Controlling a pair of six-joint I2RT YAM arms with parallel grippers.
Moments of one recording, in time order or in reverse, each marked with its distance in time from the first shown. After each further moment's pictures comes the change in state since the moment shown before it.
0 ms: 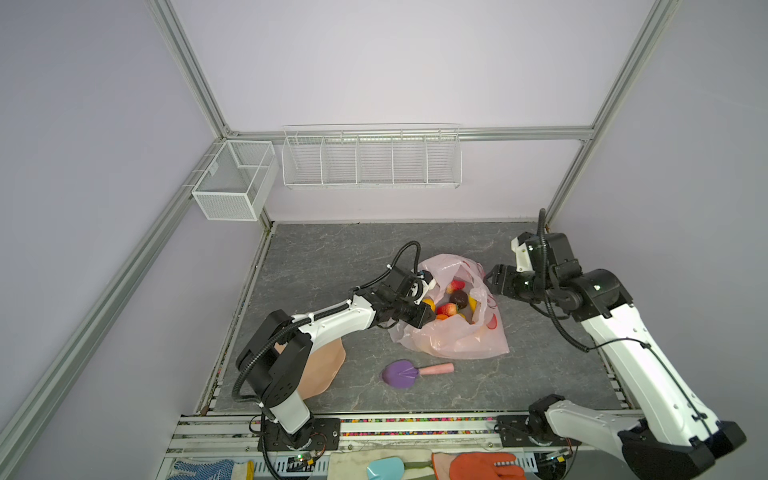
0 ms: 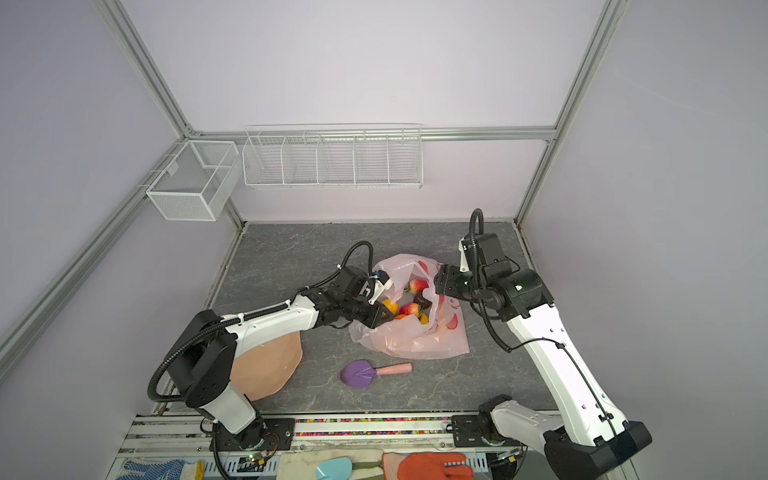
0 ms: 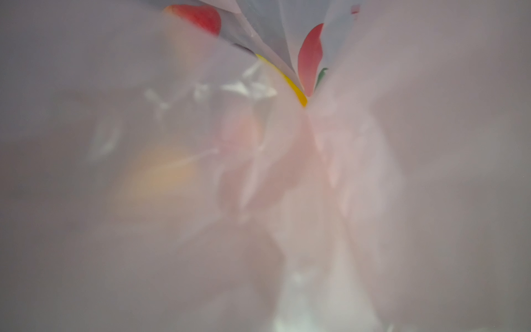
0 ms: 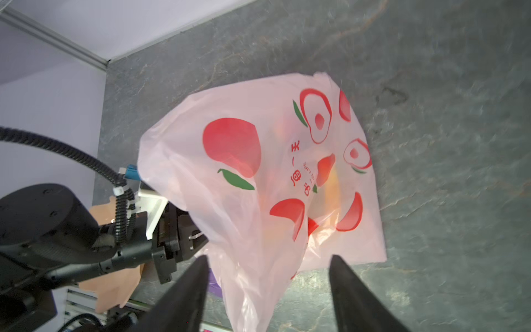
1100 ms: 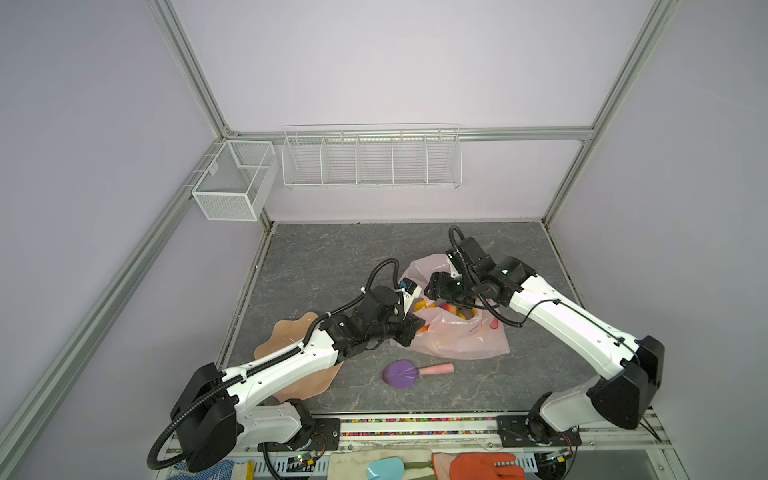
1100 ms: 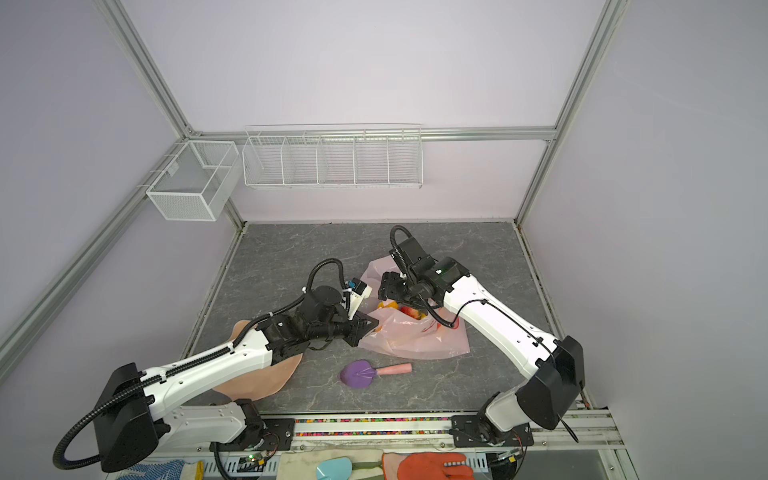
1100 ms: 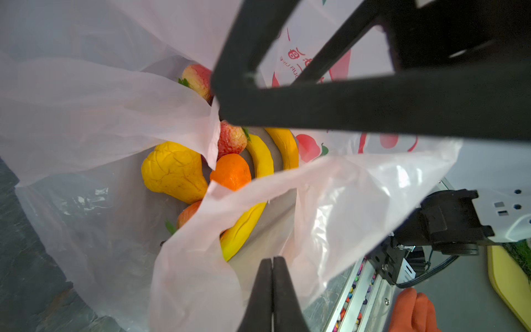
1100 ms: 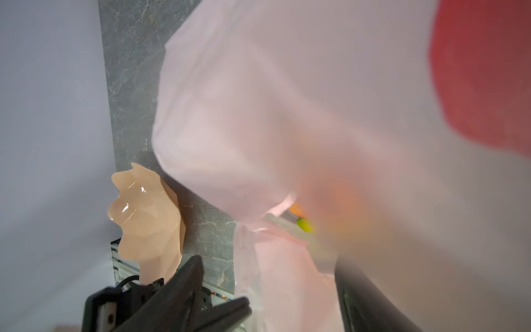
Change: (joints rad) left arm -0.099 -0.417 -0.239 0.035 -0.215 -0.106; right arm 0.313 0.354 -0.034 0.210 -0.021 0.289
